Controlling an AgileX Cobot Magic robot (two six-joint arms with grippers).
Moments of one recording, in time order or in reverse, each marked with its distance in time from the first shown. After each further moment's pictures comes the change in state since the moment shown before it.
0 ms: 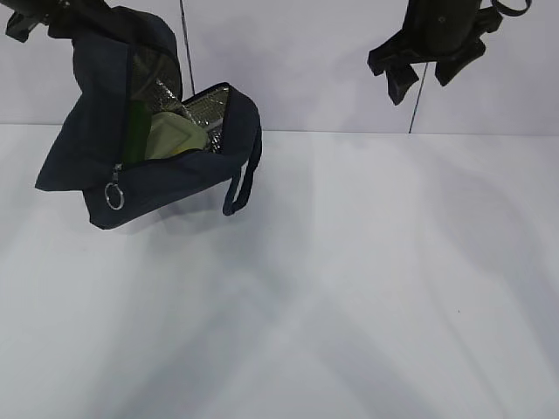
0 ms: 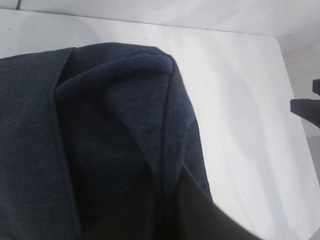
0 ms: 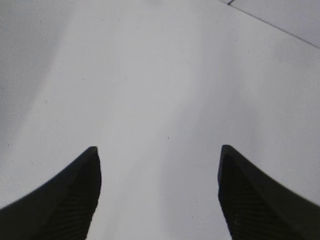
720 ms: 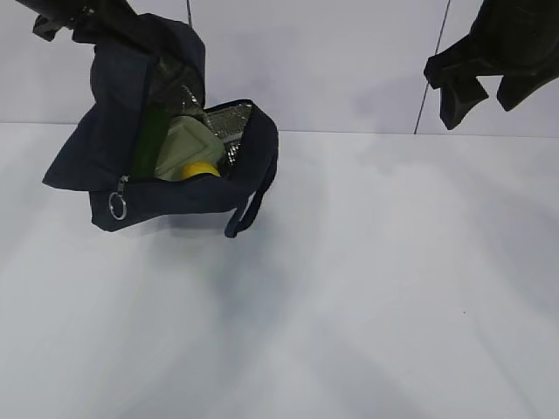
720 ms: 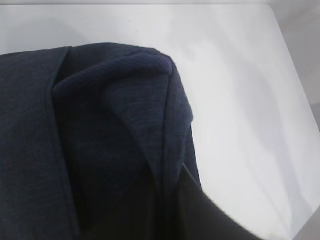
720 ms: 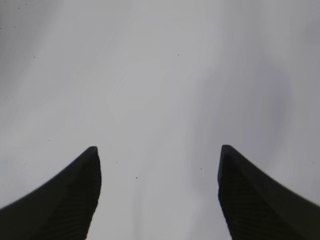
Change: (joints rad) left arm -0.059 -0.002 0.000 0.017 0.035 0.082; right arm 0.000 -0.381 0.459 0.047 -0.013 0.054
